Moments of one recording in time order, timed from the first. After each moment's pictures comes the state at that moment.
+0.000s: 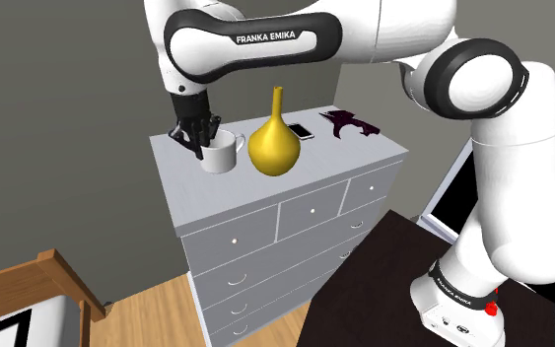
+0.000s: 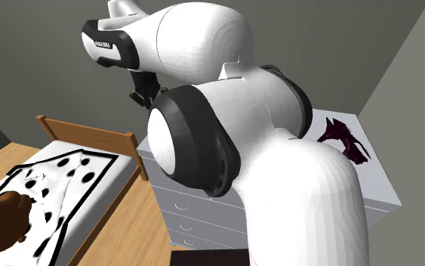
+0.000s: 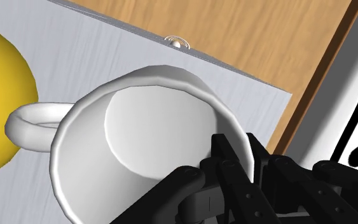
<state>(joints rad) 0.24 0.53 0.36 -1.23 -0.21 1.68 0.50</state>
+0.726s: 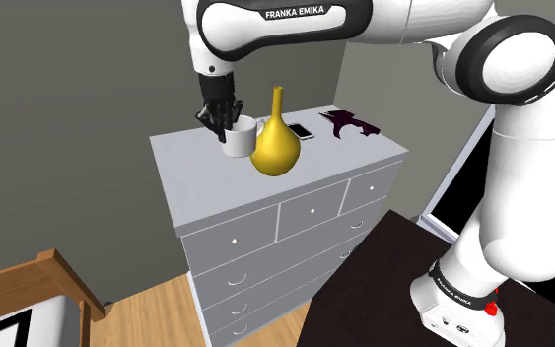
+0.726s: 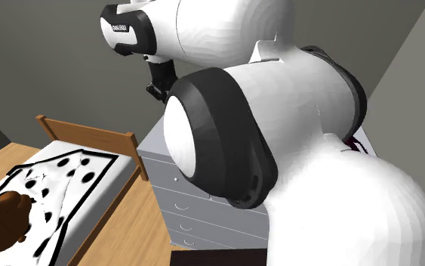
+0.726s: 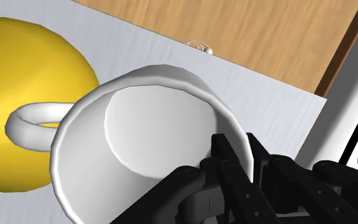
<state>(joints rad) 0.13 0.38 0.35 -1.38 -0.17 1.69 0.41</state>
